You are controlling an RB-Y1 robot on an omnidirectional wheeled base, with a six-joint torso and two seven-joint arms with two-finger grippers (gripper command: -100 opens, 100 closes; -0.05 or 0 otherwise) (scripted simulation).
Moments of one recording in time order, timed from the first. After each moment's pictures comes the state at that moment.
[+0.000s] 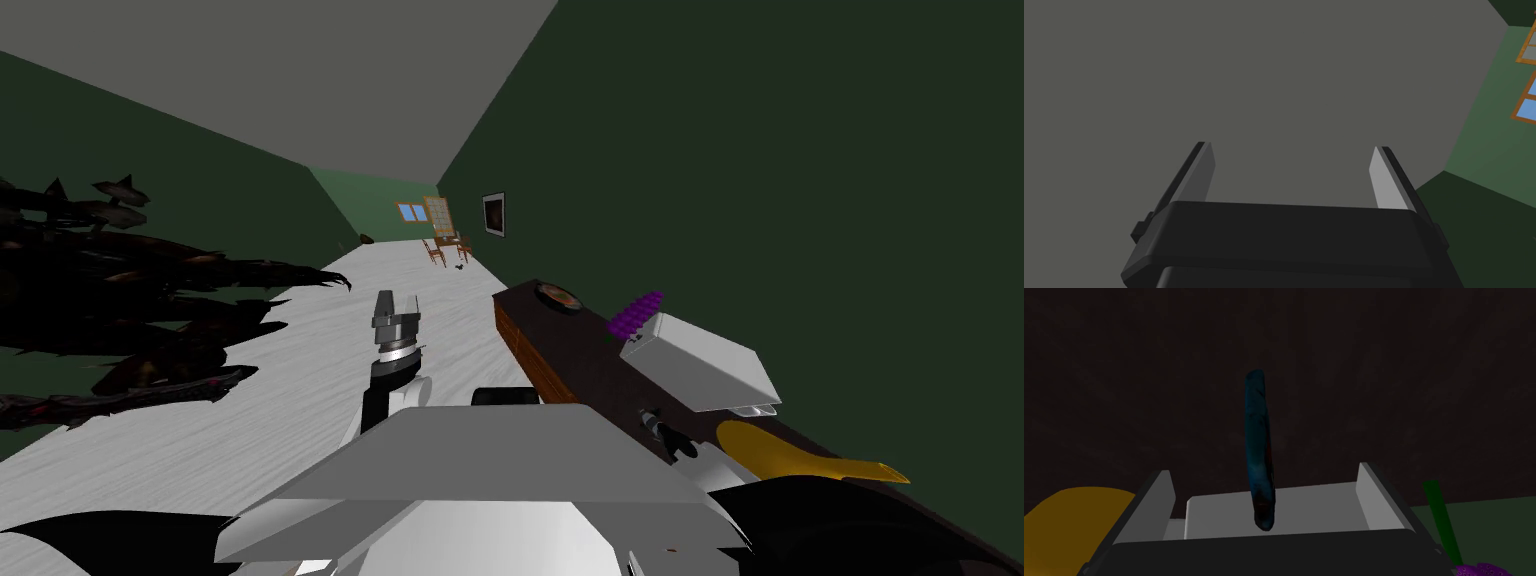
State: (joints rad) left arm 0.53 -0.01 0.04 -2.23 0.03 -0.61 -0.11; right arm 0.57 -0.88 0.17 -1.24 -0.11 0.36 0.06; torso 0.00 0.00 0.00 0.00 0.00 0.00
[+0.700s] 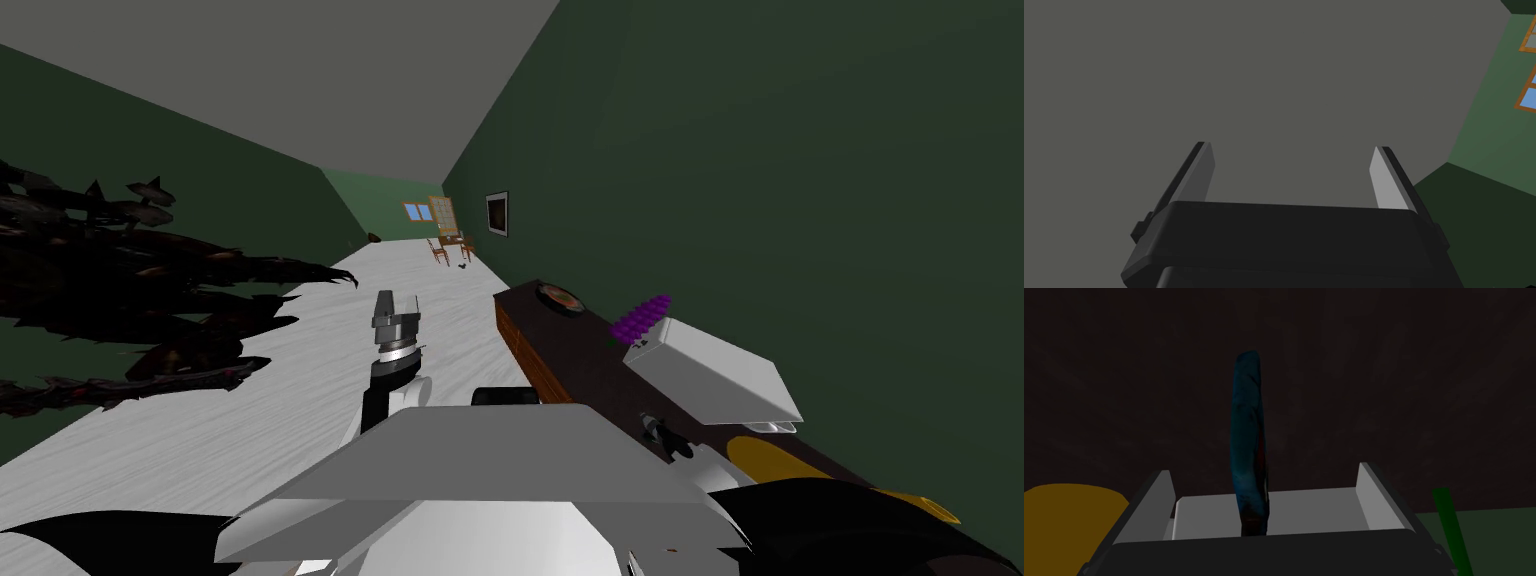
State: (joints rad) left arm 0.53 -0.01 0.04 -2.23 0.03 -0.61 -0.11; right arm 0.52 -0.83 0.18 -1.13 -0.08 0.33 0.08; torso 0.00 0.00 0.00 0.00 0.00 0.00
